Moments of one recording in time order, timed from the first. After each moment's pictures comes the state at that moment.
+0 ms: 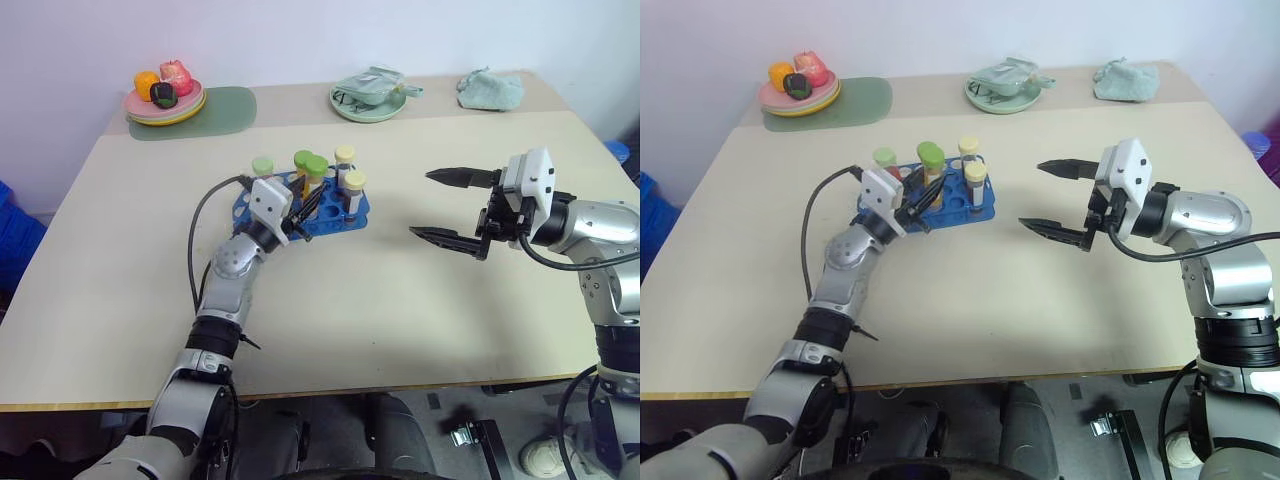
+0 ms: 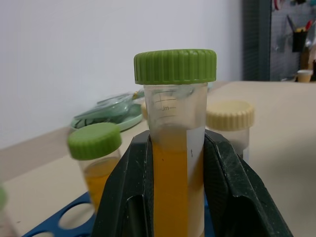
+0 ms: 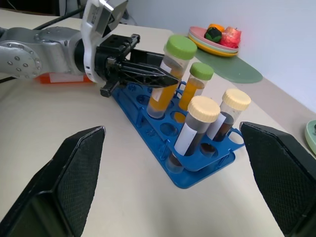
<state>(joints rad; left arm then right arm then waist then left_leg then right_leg) -0.62 0.10 -0.02 0.51 -0.13 -0.35 -0.56 -0.48 -0.80 -0.13 -0.08 0.48 0.26 1.14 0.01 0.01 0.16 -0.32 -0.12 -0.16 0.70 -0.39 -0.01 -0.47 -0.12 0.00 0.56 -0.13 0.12</state>
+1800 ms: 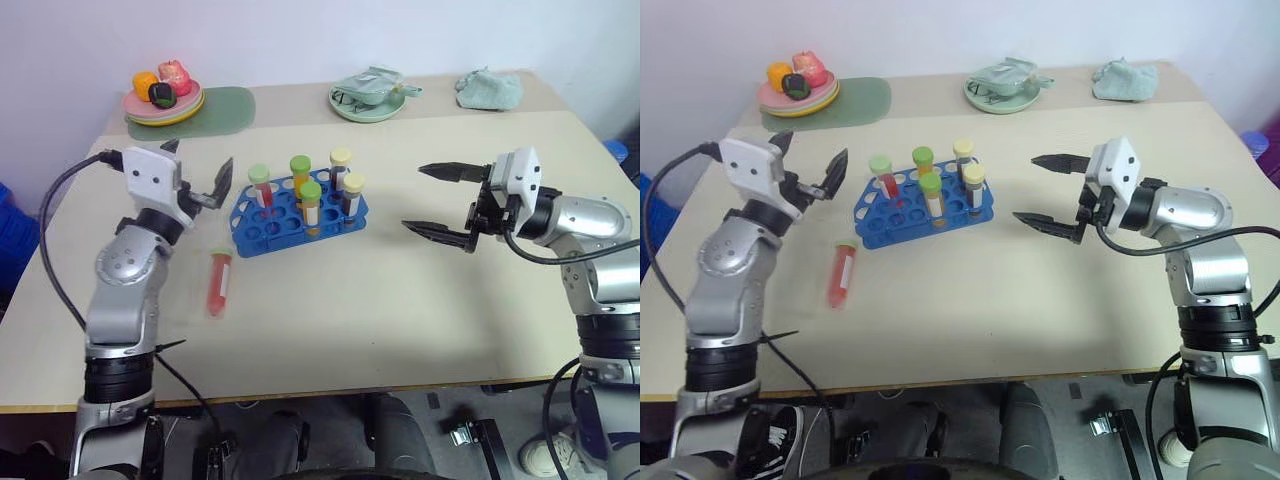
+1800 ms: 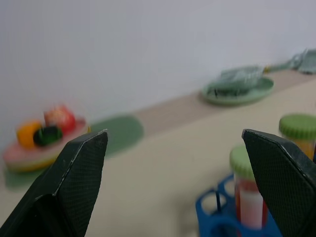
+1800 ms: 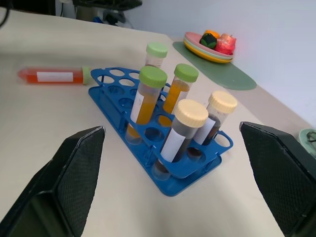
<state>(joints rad) -0.37 0.43 0.22 -0.27 -0.29 0.46 -0.31 -0.56 -0.74 -0.08 0.05 0.41 0.13 1.16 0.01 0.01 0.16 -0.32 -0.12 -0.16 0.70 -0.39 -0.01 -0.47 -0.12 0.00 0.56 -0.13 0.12</state>
